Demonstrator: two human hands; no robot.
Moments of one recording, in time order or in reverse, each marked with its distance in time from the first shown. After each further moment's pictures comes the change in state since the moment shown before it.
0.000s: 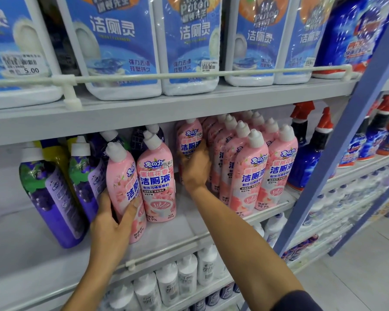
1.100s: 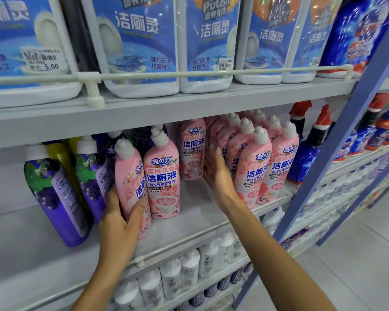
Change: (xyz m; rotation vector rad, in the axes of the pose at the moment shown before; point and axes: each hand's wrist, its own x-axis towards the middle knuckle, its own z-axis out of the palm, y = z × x) left_hand 0.001 -0.008 -0.003 -0.027 -0.032 0.022; right_hand -0.032 0.026 -0.072 0.753 -0.459 0.351
